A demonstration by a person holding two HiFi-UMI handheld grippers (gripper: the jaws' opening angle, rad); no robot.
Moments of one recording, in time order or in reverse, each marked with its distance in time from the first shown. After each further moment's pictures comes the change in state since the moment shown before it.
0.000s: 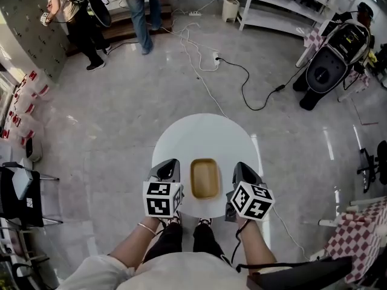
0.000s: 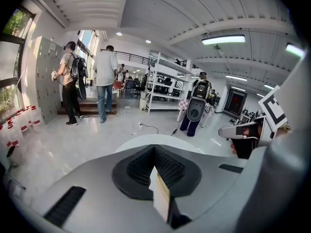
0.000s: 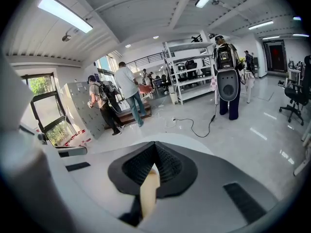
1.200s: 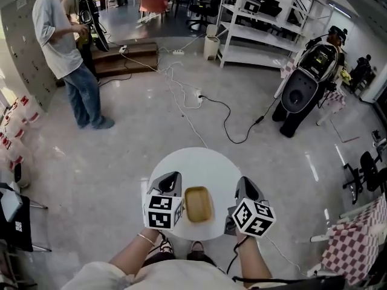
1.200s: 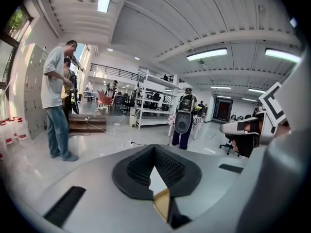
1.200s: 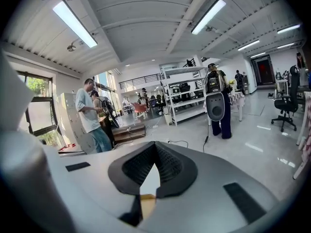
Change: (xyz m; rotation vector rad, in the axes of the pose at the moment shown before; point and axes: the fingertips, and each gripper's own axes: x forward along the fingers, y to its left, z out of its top) left arm -0.003 -0.036 0.076 0.086 -0.183 -0.110; right arm -0.054 -0.011 0.082 0.001 -0.249 -0.083
